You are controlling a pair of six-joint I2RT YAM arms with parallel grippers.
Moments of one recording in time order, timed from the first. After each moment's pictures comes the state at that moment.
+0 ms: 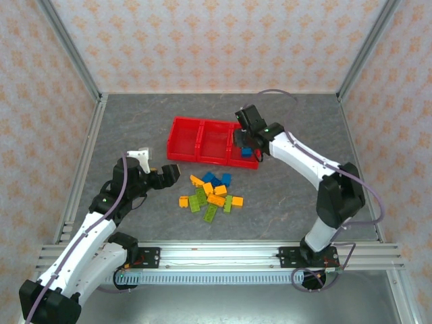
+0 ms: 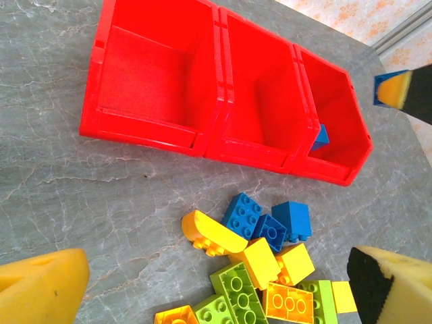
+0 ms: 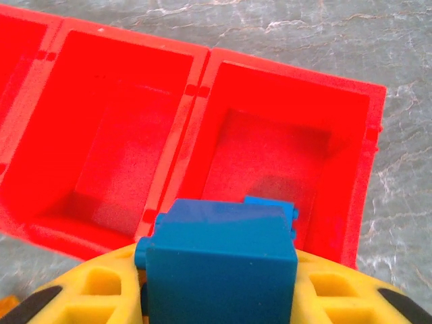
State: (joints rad) left arm -0.27 0.72 0.57 -0.40 0.18 -0.51; right arm 0.56 1.70 1.39 -0.61 0.18 0.38
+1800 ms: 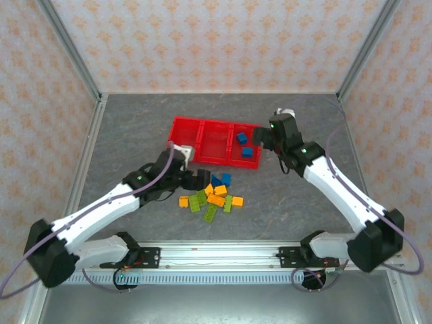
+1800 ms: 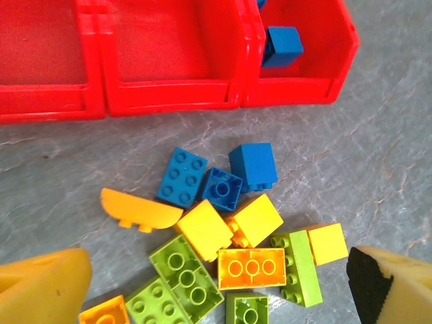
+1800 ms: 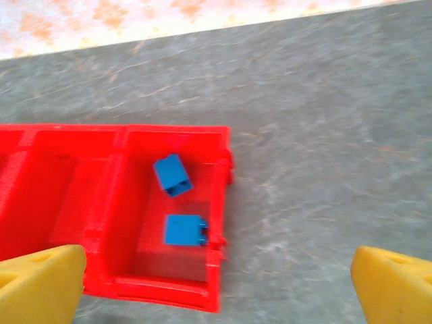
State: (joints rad) left arm -0.69 1.16 0.85 -0.48 -0.03 -0.51; right arm 0.48 1.22 1.08 -0.55 0.34 0.43
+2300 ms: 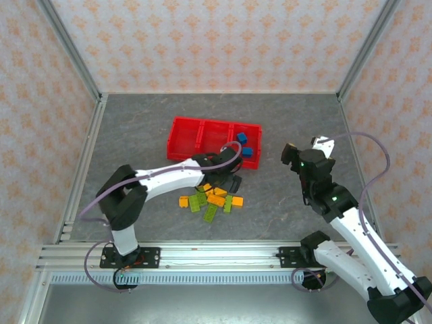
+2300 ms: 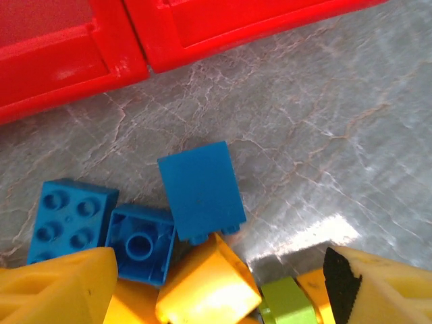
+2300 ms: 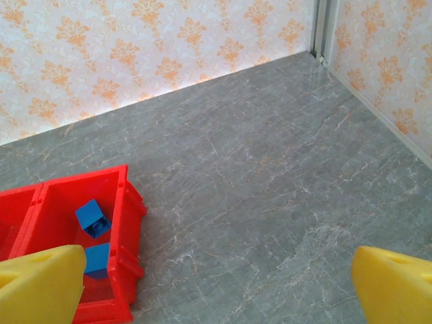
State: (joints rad) left arm -0.86 1.81 1.28 -0.63 -0.15 -0.46; right arm 0.45 0.73 0.76 -0.52 0.57 0.49
